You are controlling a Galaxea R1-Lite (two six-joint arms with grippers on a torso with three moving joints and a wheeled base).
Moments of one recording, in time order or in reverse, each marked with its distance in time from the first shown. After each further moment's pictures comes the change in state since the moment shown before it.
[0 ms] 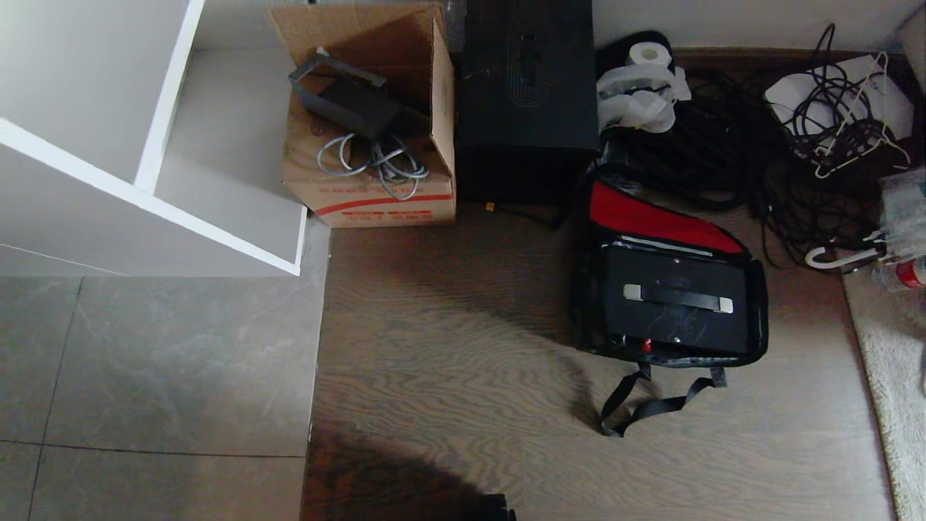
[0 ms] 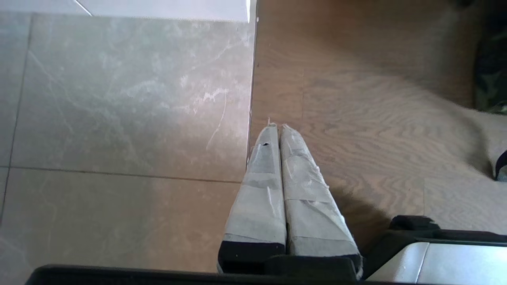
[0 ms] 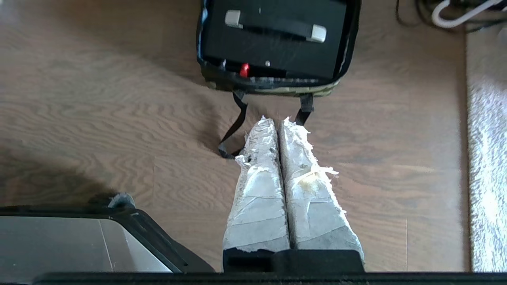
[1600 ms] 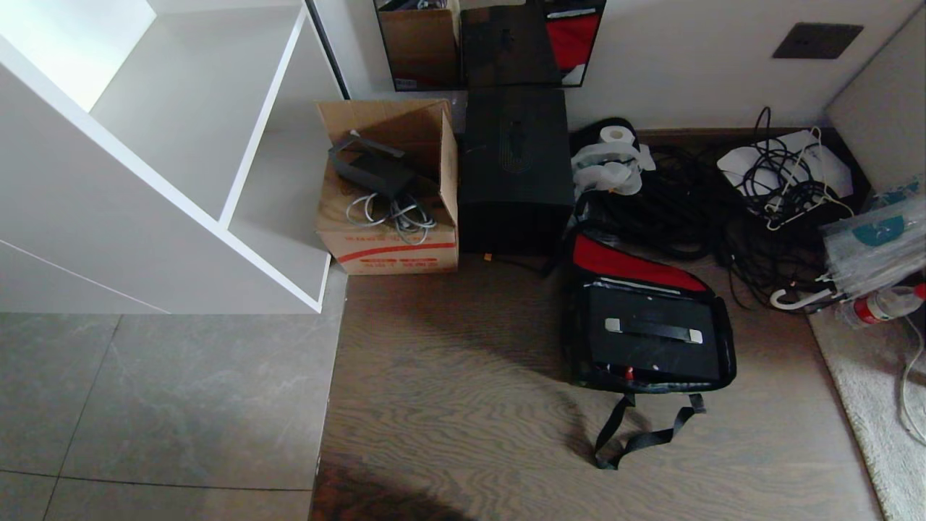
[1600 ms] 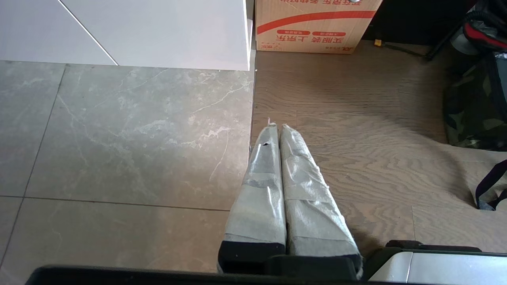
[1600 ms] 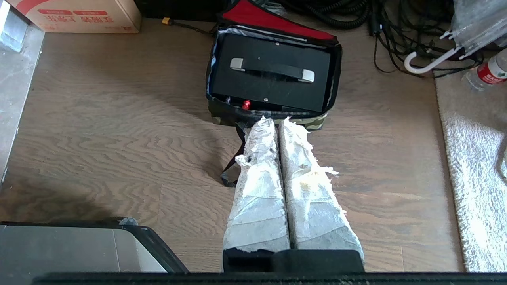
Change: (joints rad) left arm 0.000 0.000 0.000 -0.001 -0.001 0.004; right arm 0.000 0.001 0.000 0.000 0.000 0.000
